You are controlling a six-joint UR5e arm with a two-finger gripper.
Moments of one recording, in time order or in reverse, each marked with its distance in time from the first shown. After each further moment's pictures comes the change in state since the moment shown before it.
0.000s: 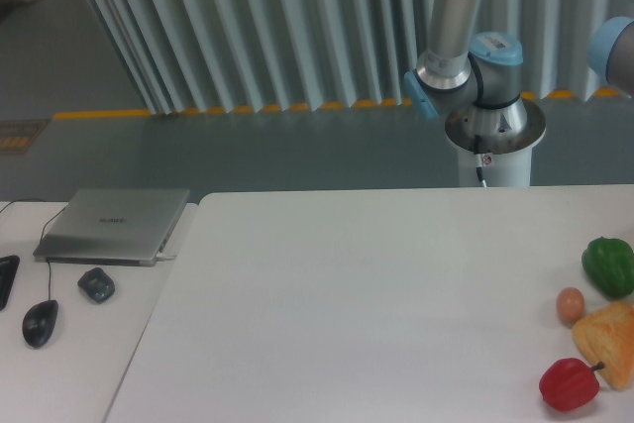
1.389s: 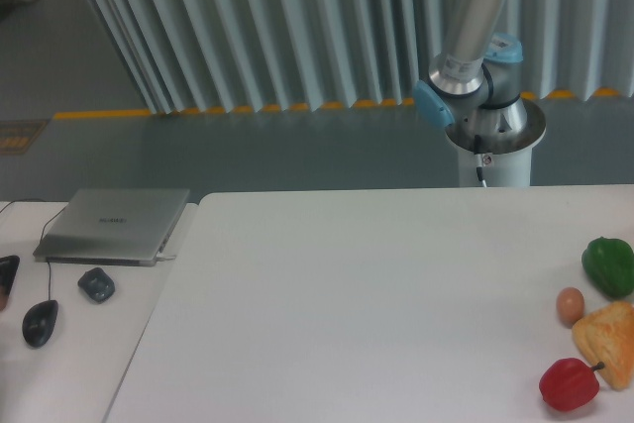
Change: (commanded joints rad) arm 0.265 -0.034 -0.103 0.100 -0.005 -0.006
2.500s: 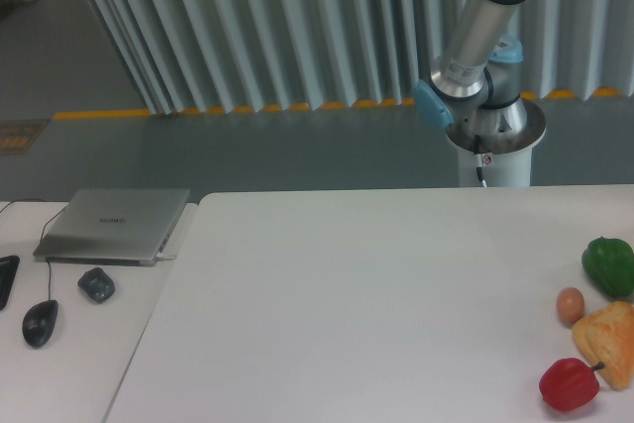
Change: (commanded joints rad) arm -0.018 -0.055 -0.089 0.132 0.192 -0.012
